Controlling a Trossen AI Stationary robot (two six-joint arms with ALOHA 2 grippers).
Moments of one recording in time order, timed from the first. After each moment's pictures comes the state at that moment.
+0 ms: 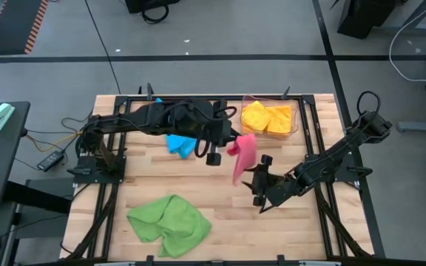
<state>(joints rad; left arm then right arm) -0.05 1.80 2.12 -0.73 -0.06 0.25 0.55 1.39 0.76 -0.19 0.77 0.33</state>
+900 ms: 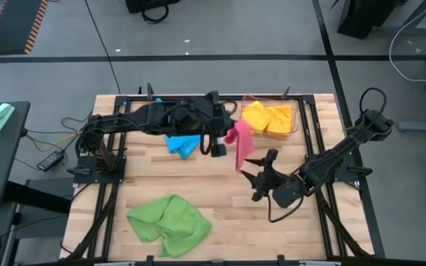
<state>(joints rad) -0.04 1.81 2.12 -0.75 -0.32 0.18 0.60 1.35 0.87 -0.17 1.09 -0.01</state>
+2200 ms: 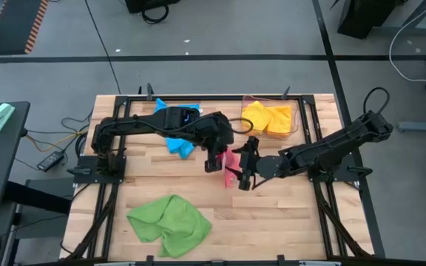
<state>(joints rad) -0.03 1.92 2.15 -1.09 -0.04 -0.03 0.33 1.38 0.94 -0.07 0.63 0.06</state>
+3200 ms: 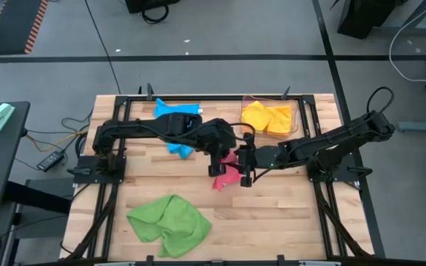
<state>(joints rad) -0.06 1.94 2.15 -1.06 -0.09 -0.09 0.24 1.35 0.94 -0.09 0.42 -0.02</state>
